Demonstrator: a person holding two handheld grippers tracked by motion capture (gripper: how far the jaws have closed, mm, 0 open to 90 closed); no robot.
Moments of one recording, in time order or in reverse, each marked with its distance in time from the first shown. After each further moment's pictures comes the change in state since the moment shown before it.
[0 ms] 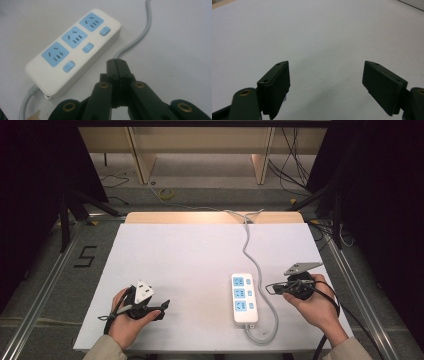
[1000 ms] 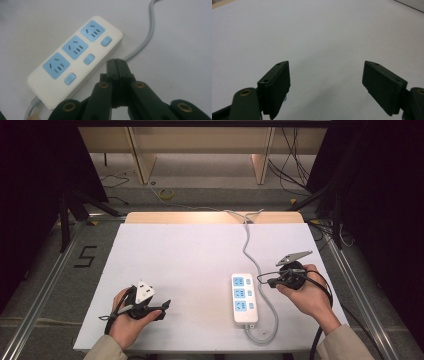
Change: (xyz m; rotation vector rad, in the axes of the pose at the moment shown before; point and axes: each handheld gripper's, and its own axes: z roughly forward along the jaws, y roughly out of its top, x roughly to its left) left arm -0.002 0.001 0.001 0.000 -0.007 -0.002; right arm -0.001 0.028 0.008 0.058 0.012 -0.001
